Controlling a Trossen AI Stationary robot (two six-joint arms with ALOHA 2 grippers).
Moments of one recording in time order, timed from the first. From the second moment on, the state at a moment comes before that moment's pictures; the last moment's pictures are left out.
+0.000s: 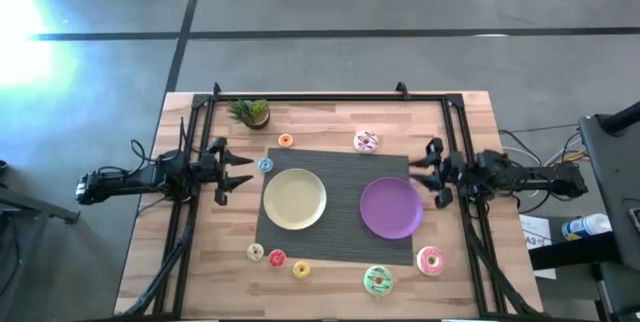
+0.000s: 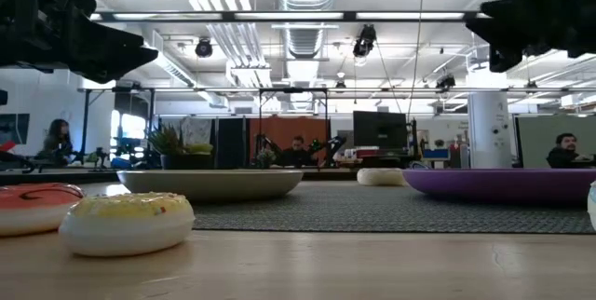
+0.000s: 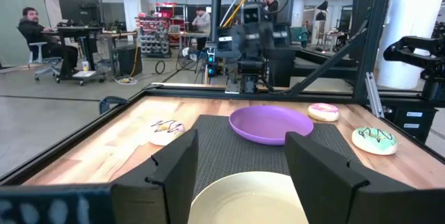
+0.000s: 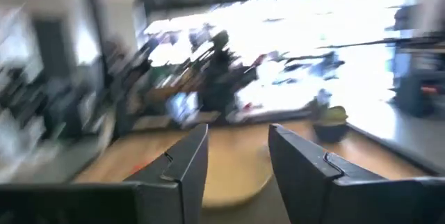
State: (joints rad) left arm 0.08 0.03 0.01 0.02 -0.01 -0.01; right arm 0.00 0.04 0.01 0.23 0.08 0.18
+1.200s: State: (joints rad) left arm 0.08 0.03 0.01 0.02 -0.02 -0.01; right arm -0.26 0.92 0.48 -0.21 0.57 1.43
